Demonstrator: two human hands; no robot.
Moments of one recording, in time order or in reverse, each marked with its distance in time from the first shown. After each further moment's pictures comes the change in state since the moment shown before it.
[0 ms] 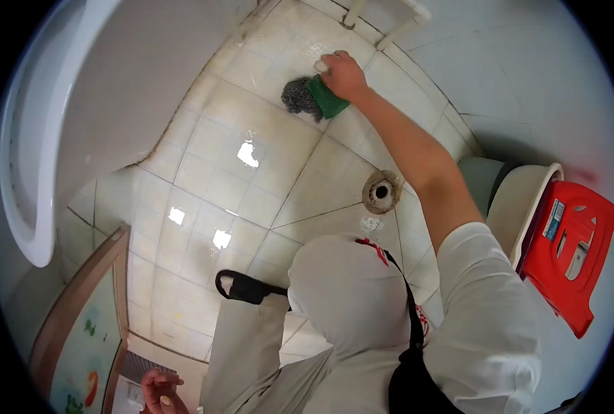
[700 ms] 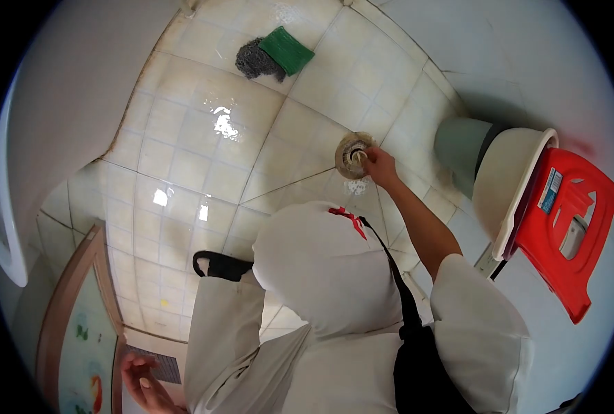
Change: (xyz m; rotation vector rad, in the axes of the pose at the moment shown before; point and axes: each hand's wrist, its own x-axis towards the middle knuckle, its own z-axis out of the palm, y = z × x) left_hand 0.026 -0.003 0.010 0.175 0.064 -0.135; right_hand -0.359 0.069 -0.064 0.483 -0.338 0.875
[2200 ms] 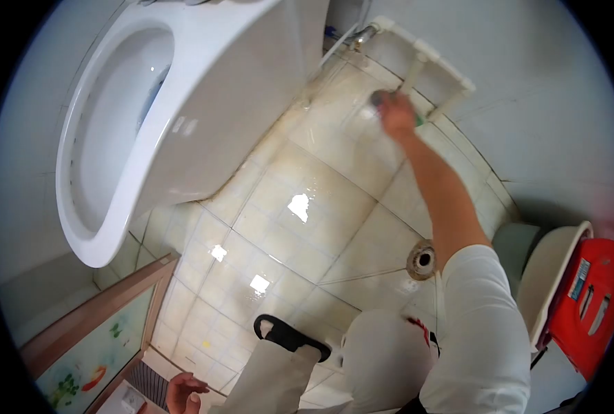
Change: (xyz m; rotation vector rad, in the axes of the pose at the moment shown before) left_hand -0.010 -0.004 -0.005 0.015 -0.018 -0.024; right_hand 0.294 -0.340 0.071 -0.772 0.836 -0.915
